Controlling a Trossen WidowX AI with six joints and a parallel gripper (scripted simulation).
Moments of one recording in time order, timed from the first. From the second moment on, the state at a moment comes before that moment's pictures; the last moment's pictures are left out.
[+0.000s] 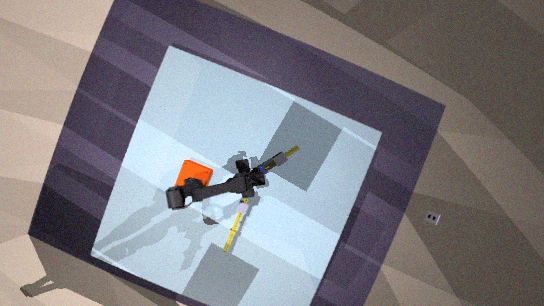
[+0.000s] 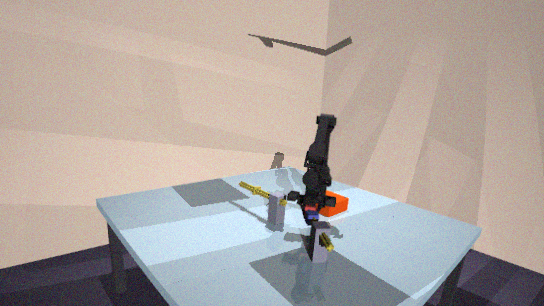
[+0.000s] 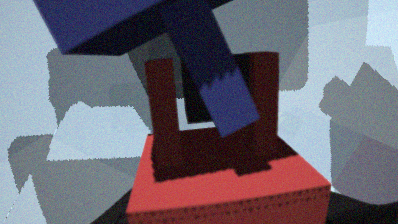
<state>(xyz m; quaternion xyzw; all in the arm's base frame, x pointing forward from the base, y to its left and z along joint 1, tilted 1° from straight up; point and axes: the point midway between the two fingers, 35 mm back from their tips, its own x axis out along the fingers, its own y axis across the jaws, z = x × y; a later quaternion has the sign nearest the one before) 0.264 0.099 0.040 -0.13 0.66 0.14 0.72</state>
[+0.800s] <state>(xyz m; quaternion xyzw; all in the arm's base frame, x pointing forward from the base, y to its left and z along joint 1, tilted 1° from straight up) 0.277 0.081 0.041 -0.28 0.62 0.30 0.67</state>
